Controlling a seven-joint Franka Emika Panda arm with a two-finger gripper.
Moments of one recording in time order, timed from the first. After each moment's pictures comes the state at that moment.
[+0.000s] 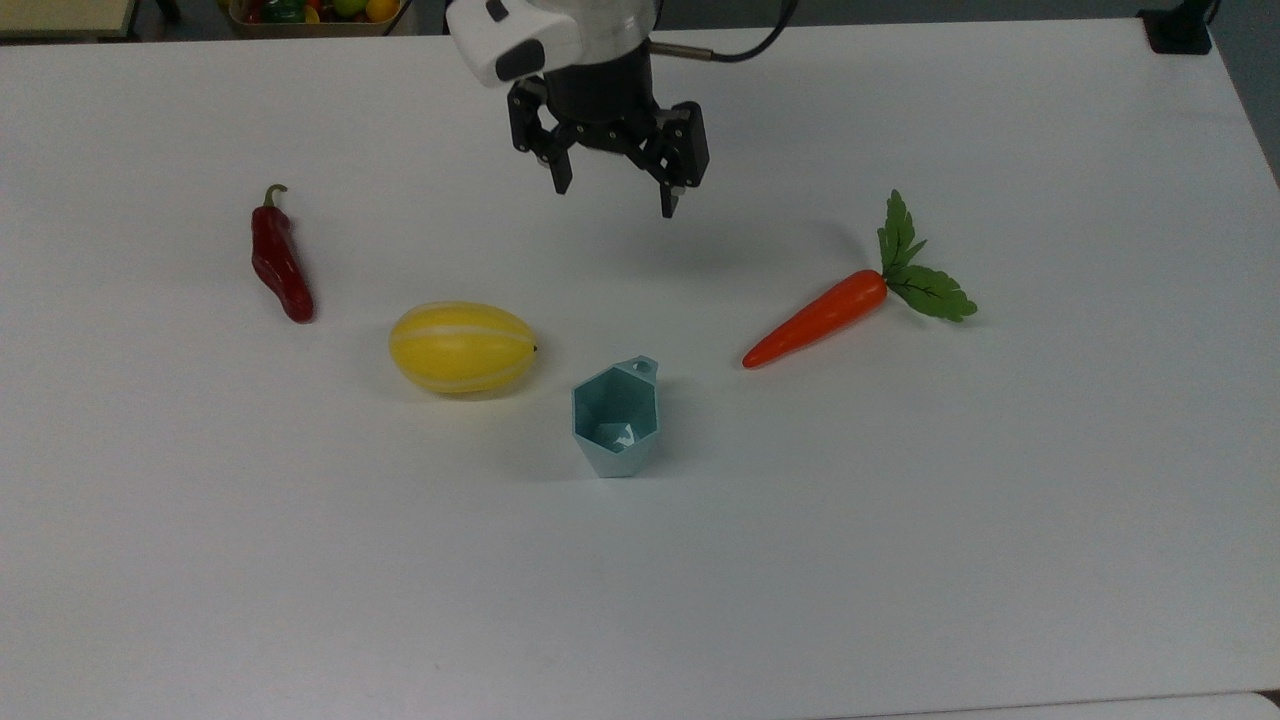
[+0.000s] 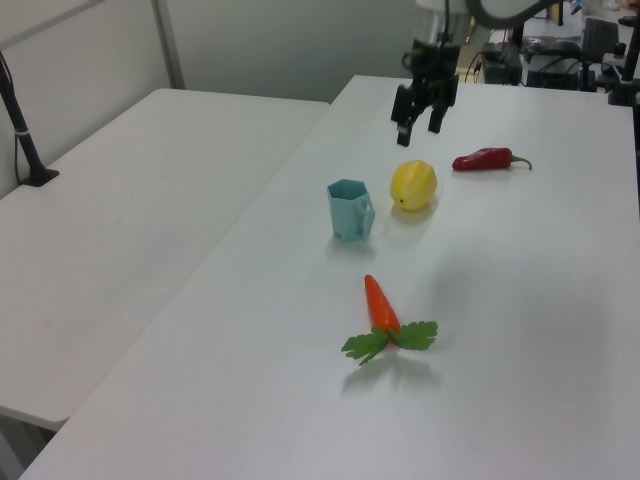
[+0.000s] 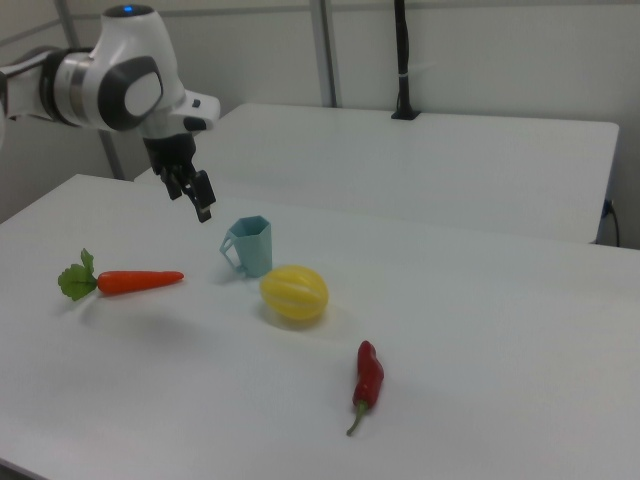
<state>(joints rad) 0.07 0.22 0.10 -1.61 0.06 1.97 0.42</state>
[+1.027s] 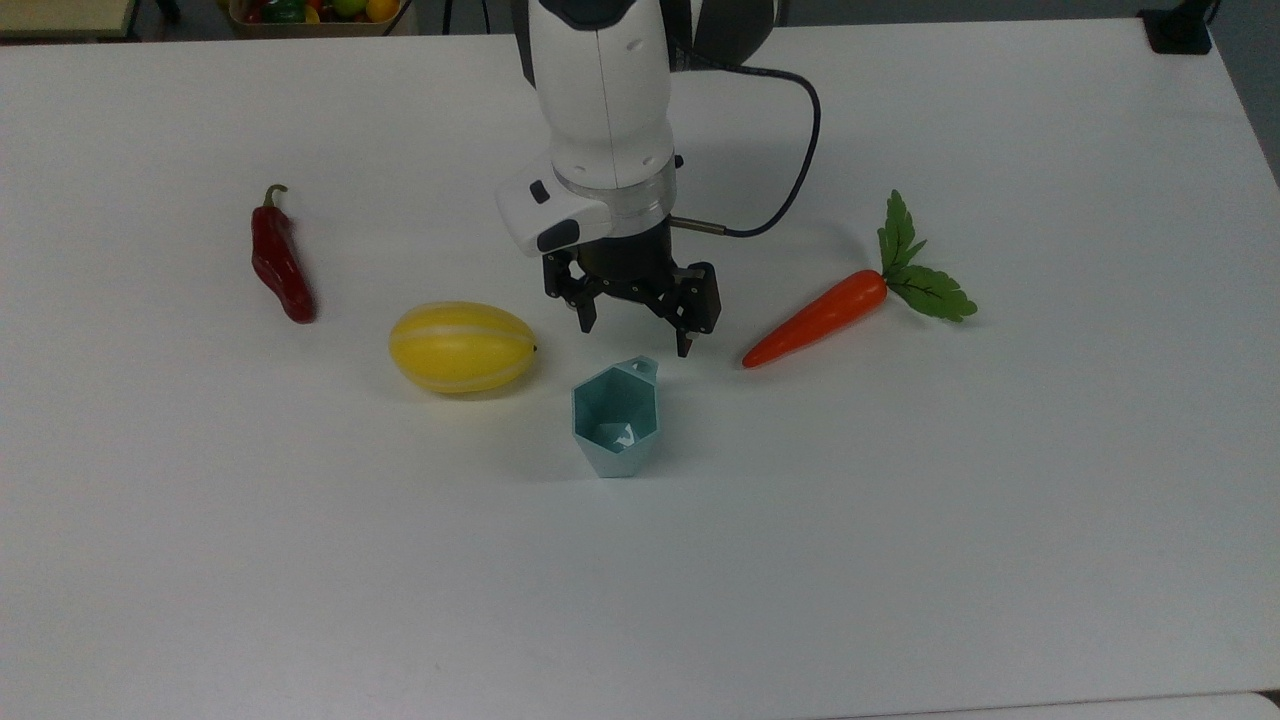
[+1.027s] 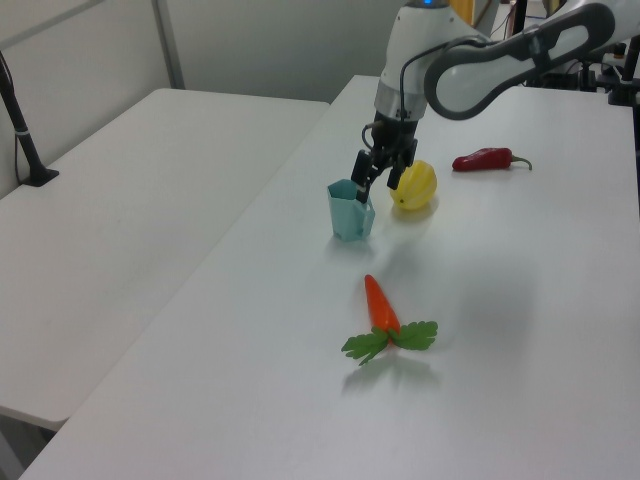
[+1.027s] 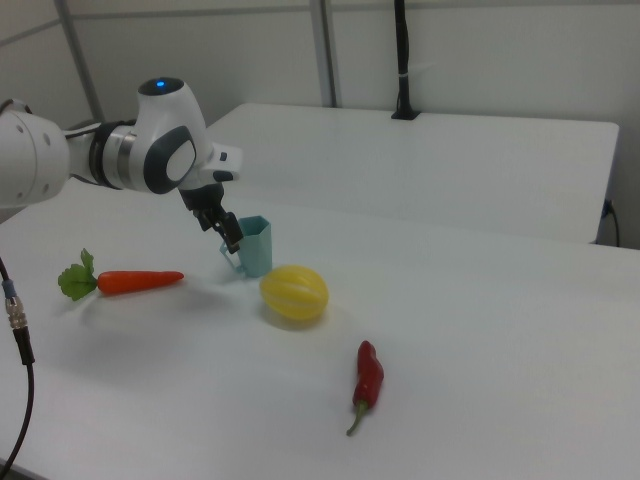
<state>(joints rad) 0.09 0.44 0.10 -1.61 0.02 2.28 0.46</state>
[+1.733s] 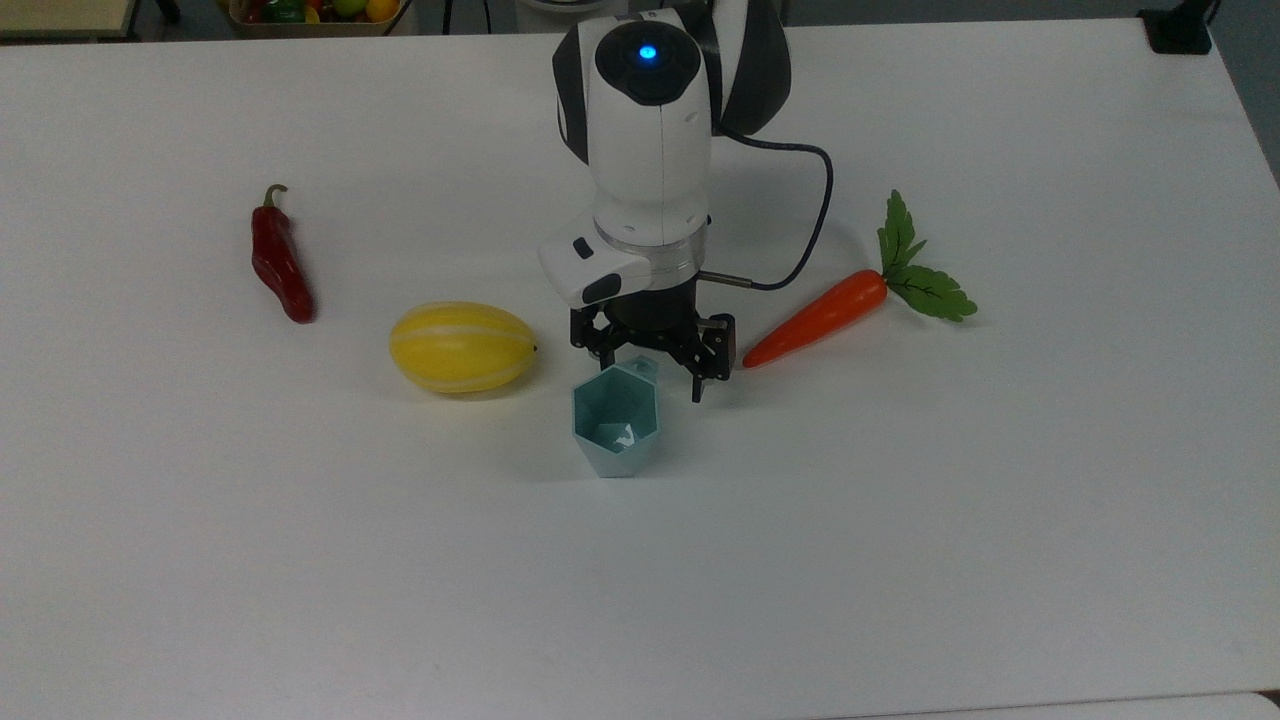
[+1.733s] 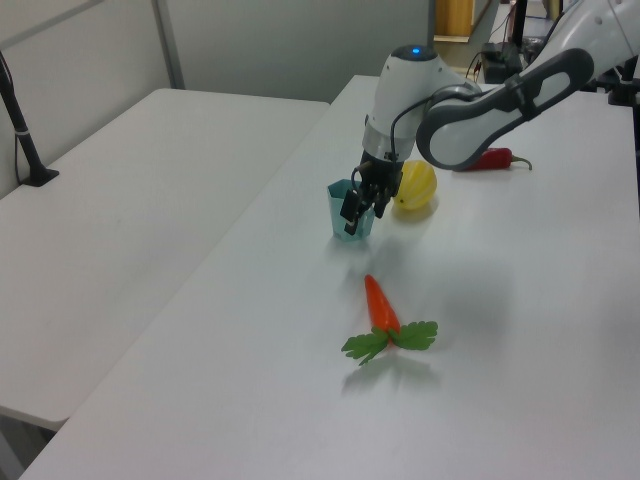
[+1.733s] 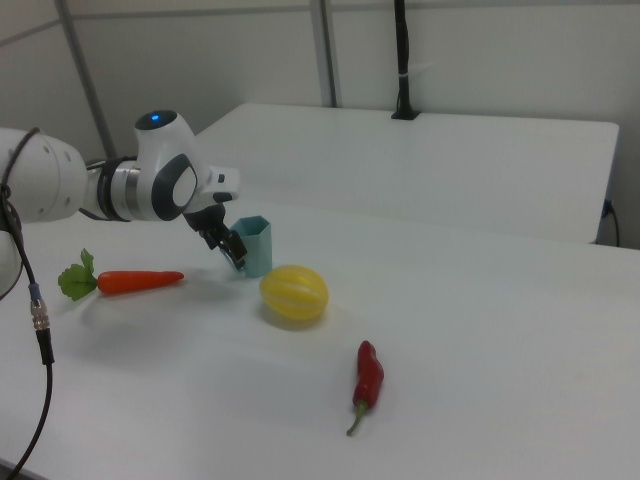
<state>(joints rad) 0.13 0.55 0.10 -1.60 -0.11 2.42 0.53</state>
